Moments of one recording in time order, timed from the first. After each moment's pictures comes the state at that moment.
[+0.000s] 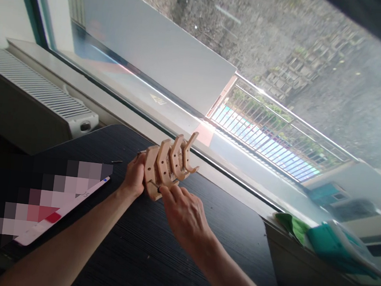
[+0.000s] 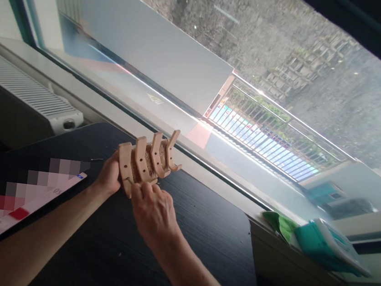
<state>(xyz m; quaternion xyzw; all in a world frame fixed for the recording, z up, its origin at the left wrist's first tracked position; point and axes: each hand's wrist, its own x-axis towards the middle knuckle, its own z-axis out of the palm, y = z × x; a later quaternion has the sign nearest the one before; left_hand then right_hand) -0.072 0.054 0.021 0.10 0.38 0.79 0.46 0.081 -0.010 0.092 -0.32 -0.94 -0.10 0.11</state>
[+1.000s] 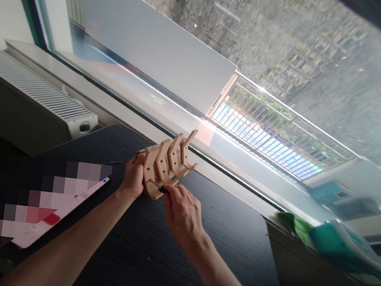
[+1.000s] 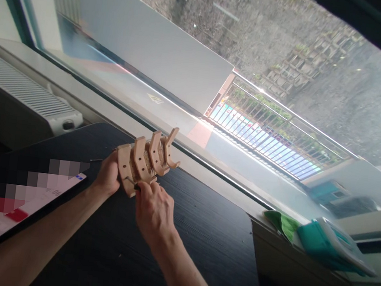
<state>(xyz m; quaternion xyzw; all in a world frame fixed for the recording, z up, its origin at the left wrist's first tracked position) -0.071 0.054 0.024 0.12 0.39 0.80 0.44 0.077 -0.007 0.069 -0.41 -0.88 0.03 0.23</state>
